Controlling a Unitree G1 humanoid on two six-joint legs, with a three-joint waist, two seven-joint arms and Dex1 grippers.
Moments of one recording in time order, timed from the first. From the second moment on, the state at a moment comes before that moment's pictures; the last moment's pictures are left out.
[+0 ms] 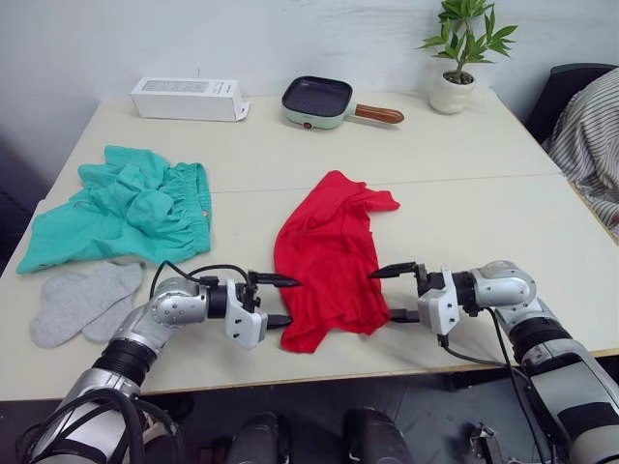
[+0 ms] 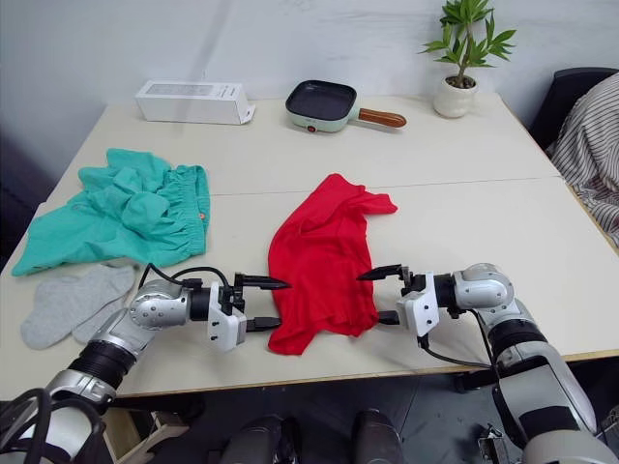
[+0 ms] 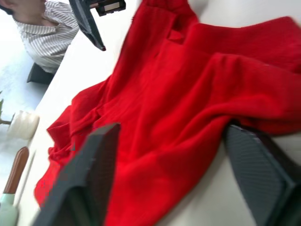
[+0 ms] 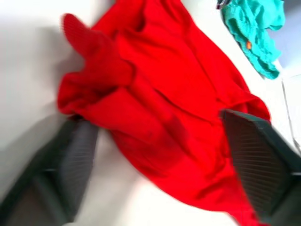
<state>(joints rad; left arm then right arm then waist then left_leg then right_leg) -0.50 0.63 -0.36 0.49 0.19 -0.99 -0.76 -0.68 -0.63 0.36 0.97 0.08 -1.32 1.22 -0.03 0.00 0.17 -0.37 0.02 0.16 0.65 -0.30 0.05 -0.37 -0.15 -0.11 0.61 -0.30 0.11</state>
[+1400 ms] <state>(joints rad) -0.01 0.92 -0.24 -0.16 -0.13 -0.61 -1.00 -0.03 -1.01 0.23 0.04 0.39 -0.81 1.34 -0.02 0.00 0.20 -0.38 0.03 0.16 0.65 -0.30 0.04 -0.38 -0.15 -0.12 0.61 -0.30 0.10</state>
